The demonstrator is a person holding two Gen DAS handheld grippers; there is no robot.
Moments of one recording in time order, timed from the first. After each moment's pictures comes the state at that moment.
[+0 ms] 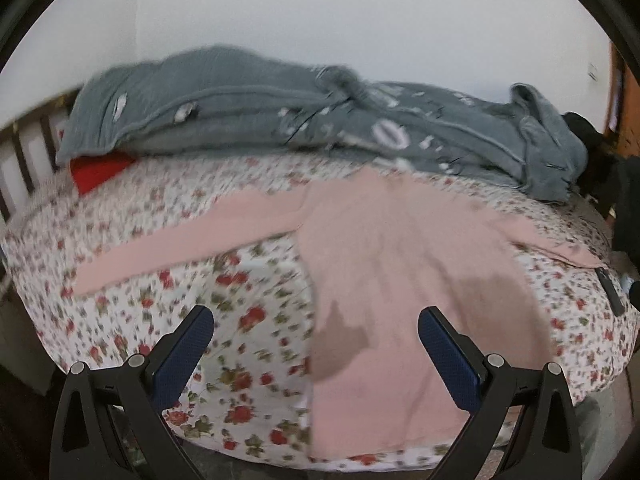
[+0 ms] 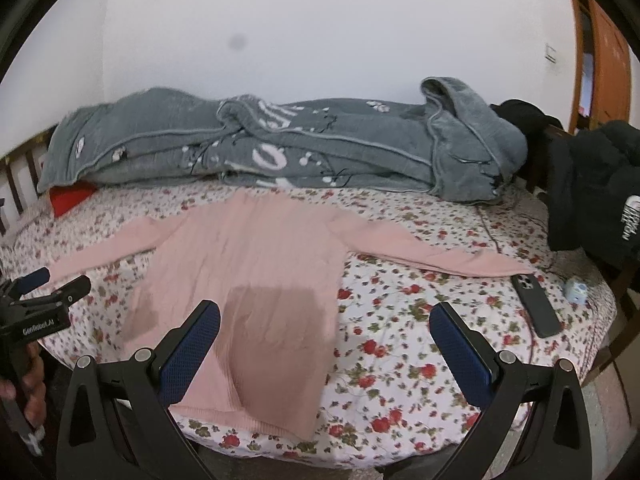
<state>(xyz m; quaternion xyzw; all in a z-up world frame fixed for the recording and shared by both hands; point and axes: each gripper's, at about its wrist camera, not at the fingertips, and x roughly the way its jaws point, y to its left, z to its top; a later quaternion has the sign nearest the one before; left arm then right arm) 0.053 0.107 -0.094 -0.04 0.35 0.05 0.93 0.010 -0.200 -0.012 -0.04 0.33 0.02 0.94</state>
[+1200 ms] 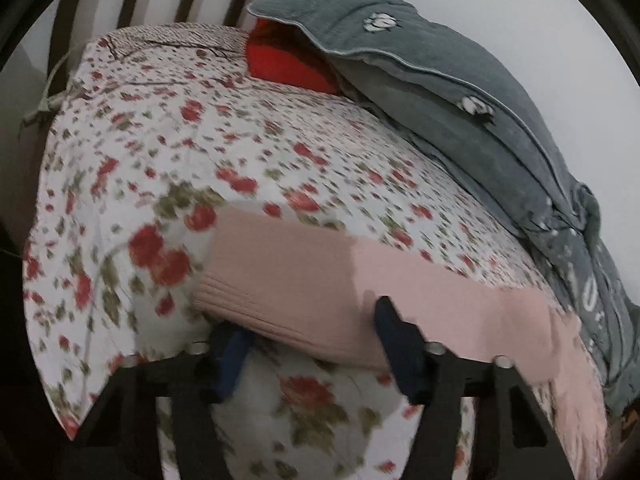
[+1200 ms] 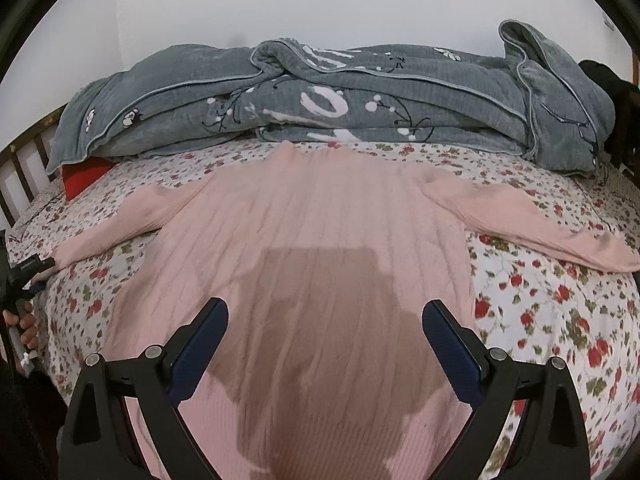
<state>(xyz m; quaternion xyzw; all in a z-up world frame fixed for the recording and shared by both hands) 0.103 0.431 -0.218 -0.30 0.30 0.26 0.87 0.133 -0.136 -0.131 -0.01 0.38 0.09 0.92</state>
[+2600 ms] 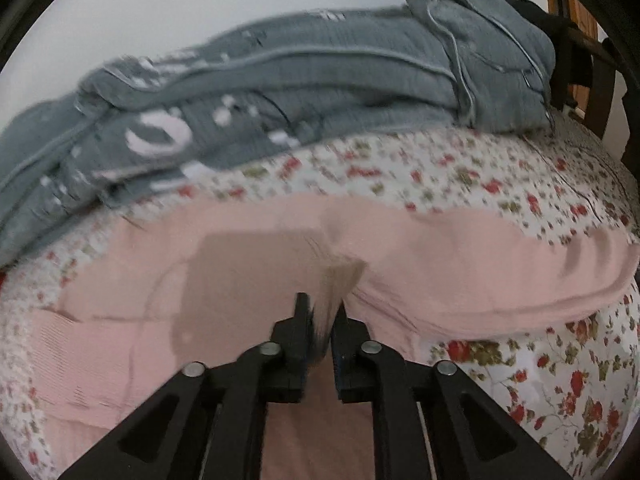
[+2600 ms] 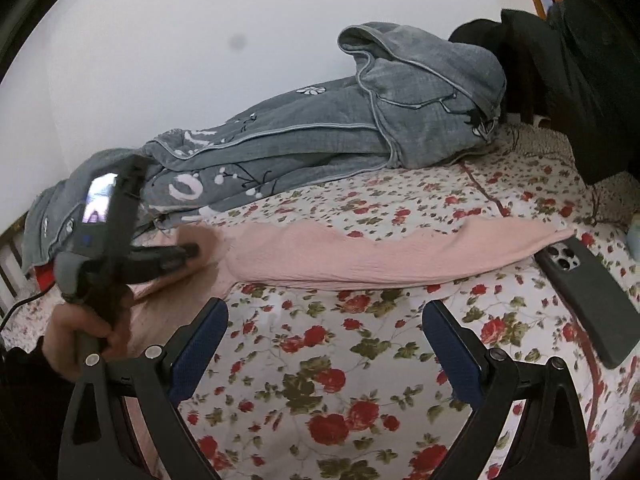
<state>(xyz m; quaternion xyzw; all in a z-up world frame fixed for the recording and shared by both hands) 0.309 -0.176 -0.185 0.10 0.40 -0.08 0.91 0.140 -0.382 -0.131 0.10 0.30 0.02 0.95</state>
